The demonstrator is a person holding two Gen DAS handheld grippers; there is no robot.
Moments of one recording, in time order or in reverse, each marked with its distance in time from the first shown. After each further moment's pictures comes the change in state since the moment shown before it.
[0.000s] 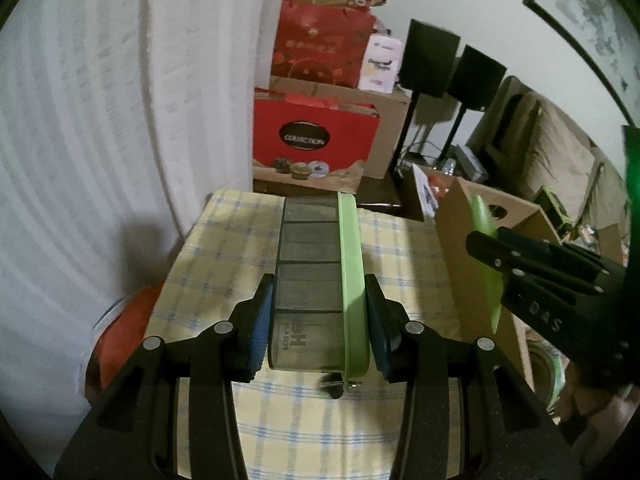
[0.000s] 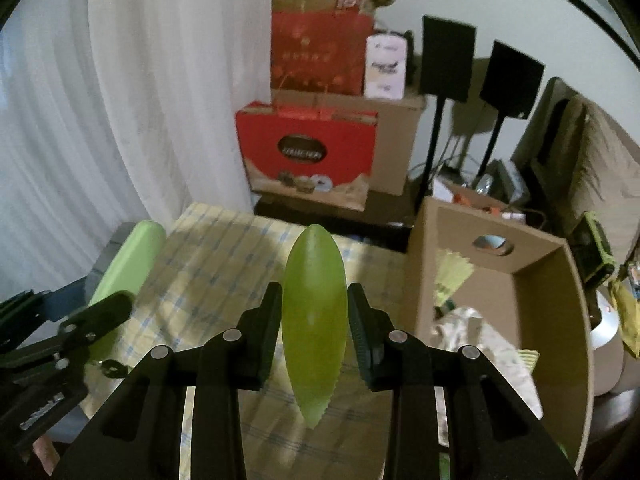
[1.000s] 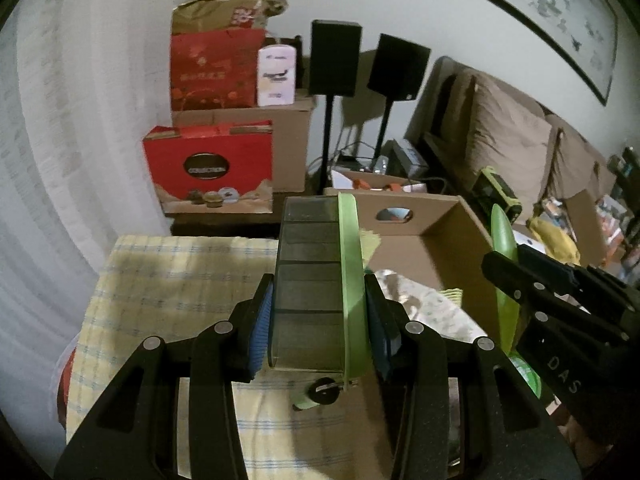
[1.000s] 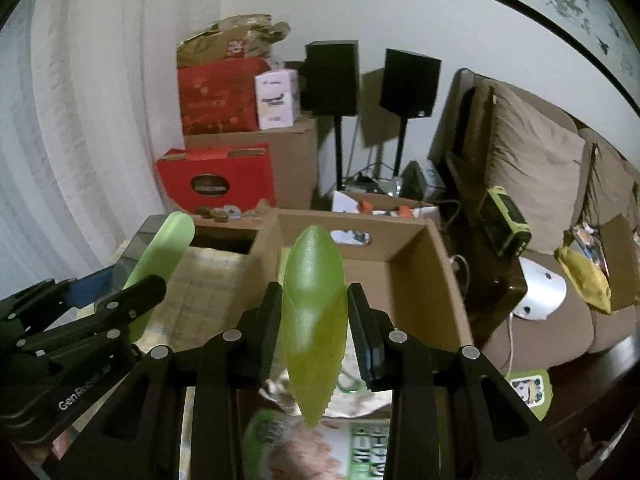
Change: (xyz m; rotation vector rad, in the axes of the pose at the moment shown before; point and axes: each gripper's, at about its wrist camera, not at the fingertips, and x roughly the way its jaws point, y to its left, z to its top) left arm 0.001 -0.168 0.013 0.153 -0.032 -0.090; right arm -0.087 -0.133 -0.031 0.151 -0.078 -0.159
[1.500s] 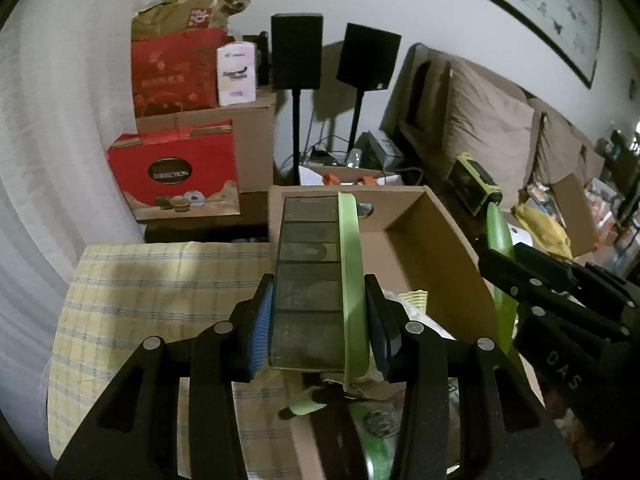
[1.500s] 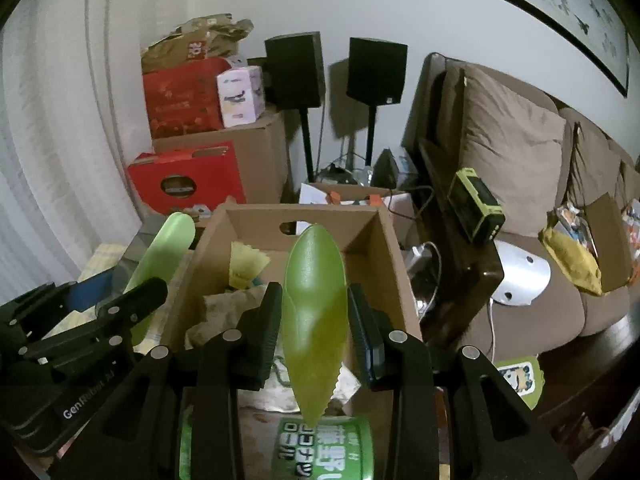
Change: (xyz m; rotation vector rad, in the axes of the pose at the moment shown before) left arm 0.022 -0.055 0.002 0.049 0.017 -0.042; right arm 0.005 -0.052 -0.005 0.055 0.030 -0.036
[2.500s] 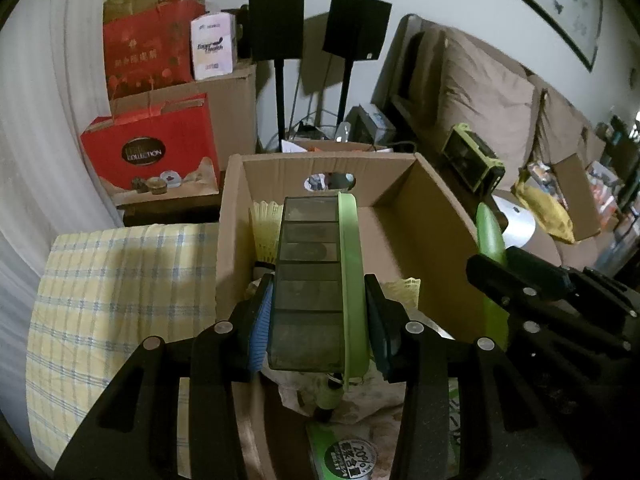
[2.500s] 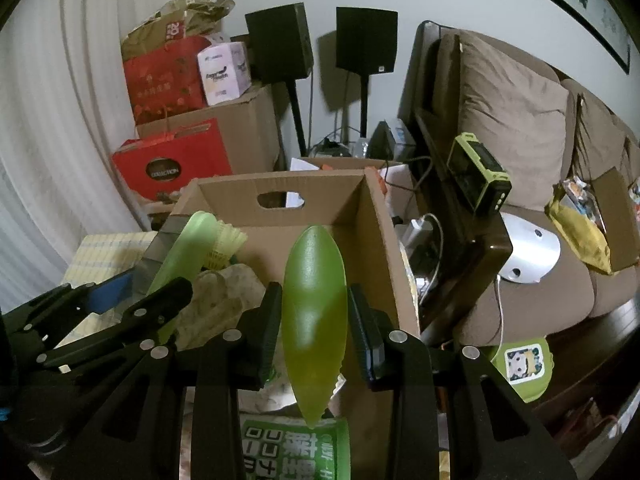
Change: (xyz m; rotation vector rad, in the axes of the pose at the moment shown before) left arm 0.050 -0.025 -0.013 0.015 0.082 -0.006; right arm 0.036 -0.023 -0.014 0.039 0.071 0.015
